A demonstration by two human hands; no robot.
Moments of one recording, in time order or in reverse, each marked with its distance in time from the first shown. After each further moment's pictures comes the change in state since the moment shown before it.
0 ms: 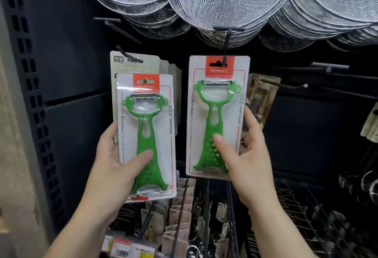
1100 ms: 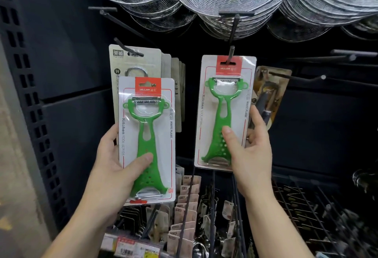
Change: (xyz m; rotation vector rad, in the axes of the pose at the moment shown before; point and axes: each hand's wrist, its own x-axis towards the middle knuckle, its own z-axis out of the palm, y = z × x) left_hand 0.004 -0.010 -0.008 0.049 -0.008 -0.055; right_hand 0.021 0.035 0.010 0.016 0.168 0.035
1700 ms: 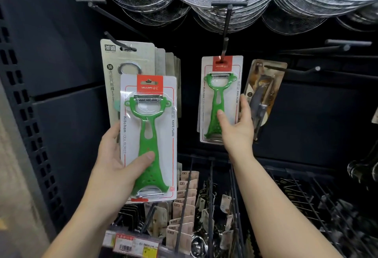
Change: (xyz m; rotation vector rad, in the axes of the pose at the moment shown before) left_hand -0.002 -0.002 0.006 0.011 -0.023 0.007; right_hand 0.062 0.046 0.018 -0.138 0.050 0.062
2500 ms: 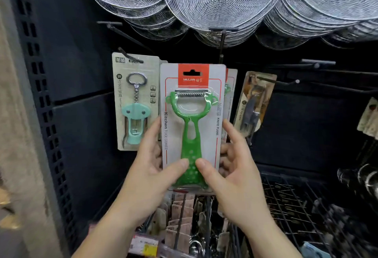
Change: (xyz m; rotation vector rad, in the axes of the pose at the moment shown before) left_hand -0.026 0.019 0.040 0.006 -0.244 0.102; right_hand -0.126 -0.074 -0.047 0.042 -0.378 -0.168
